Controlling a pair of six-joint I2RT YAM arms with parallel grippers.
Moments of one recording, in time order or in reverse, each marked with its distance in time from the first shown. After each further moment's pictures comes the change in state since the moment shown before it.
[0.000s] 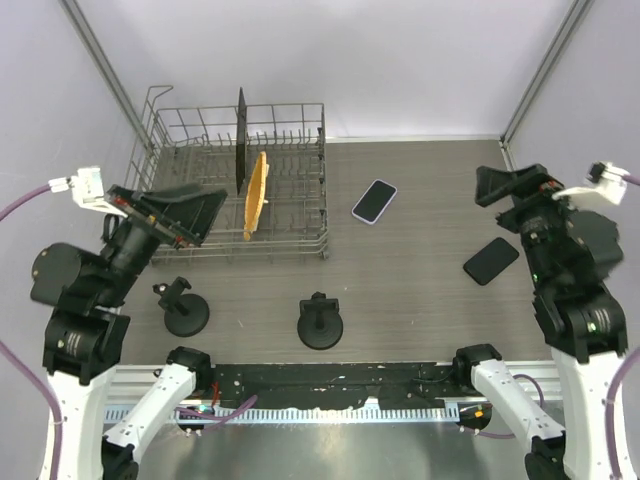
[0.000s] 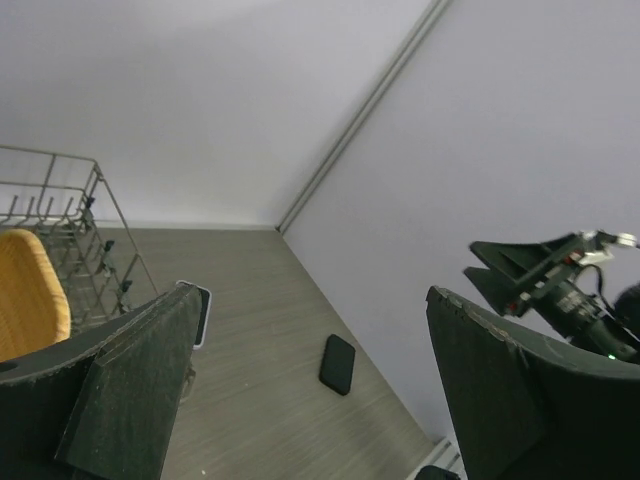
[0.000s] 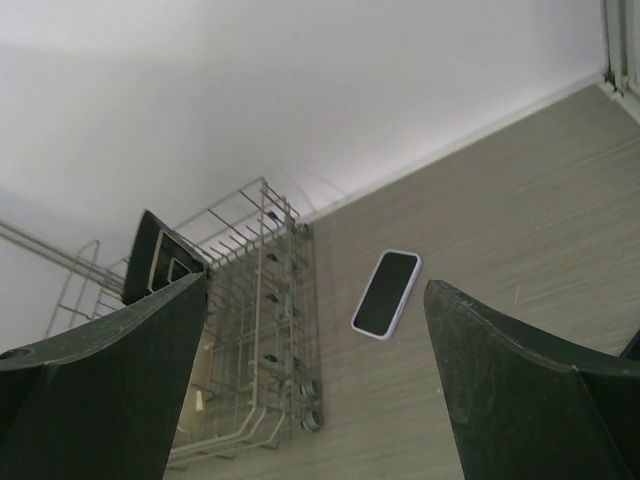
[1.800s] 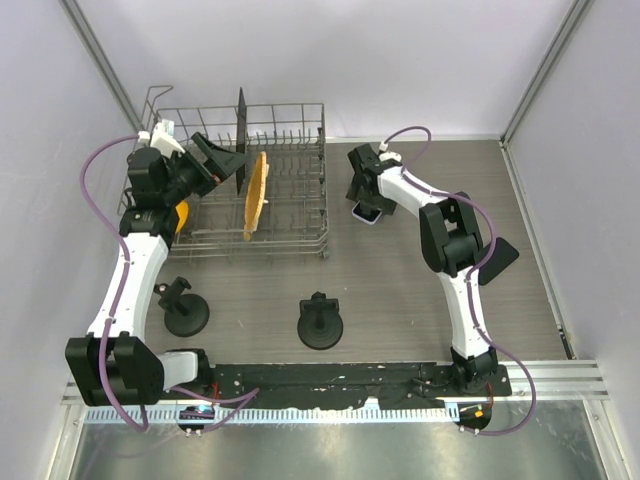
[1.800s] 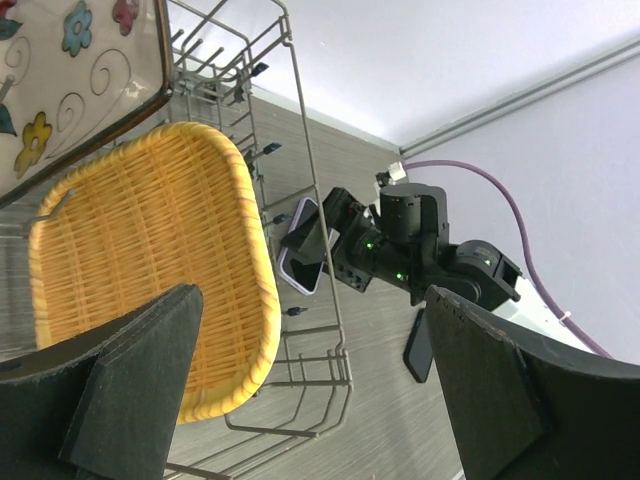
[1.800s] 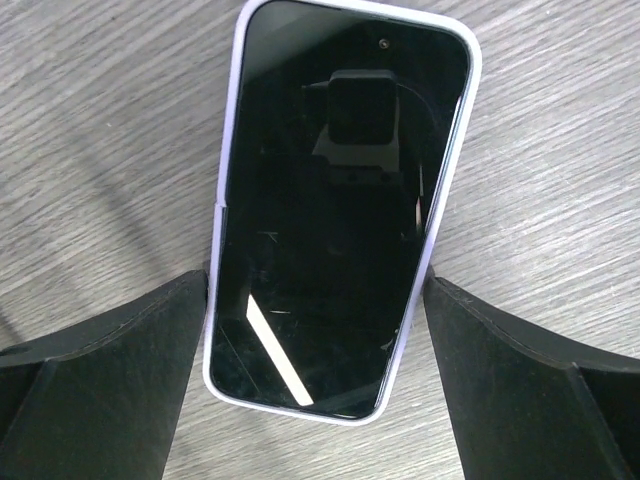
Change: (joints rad) left arm 0.296 0.579 -0.204 0.304 0.249 -0.072; right arm 0.269 1.590 0.516 -0.057 0.183 0.191
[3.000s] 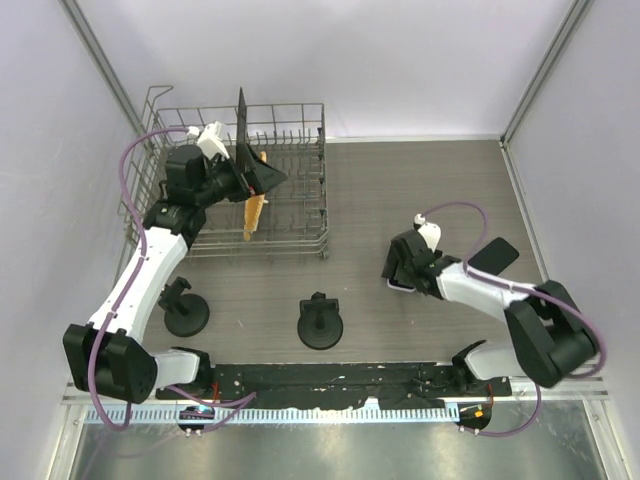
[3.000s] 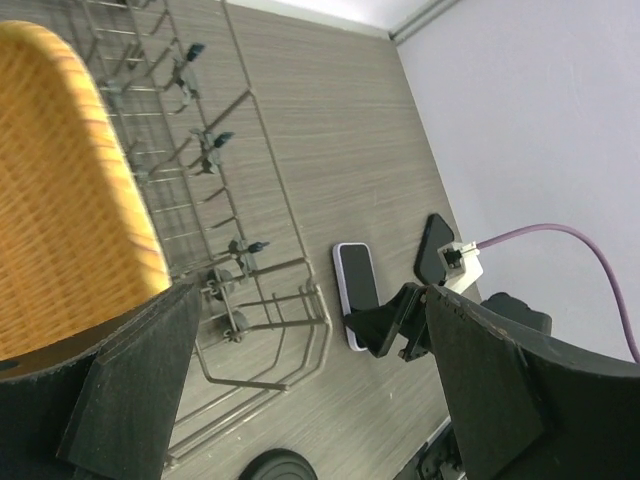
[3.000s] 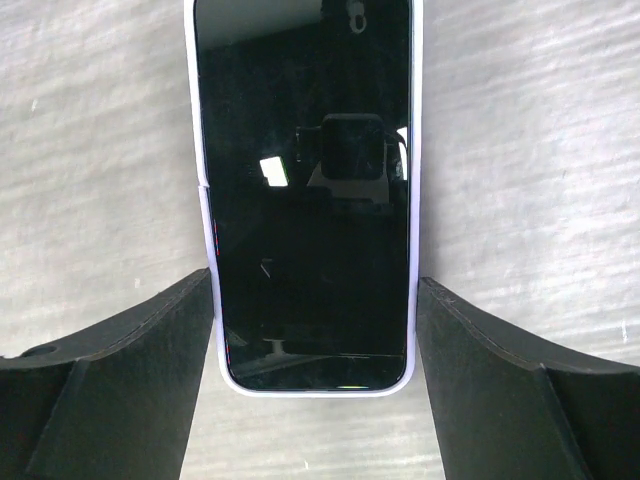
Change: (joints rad) left arm -0.220 0.037 0.046 -0.104 -0.035 0.133; right arm 0.078 -0.894 -1.224 0.450 -0.041 -0.088
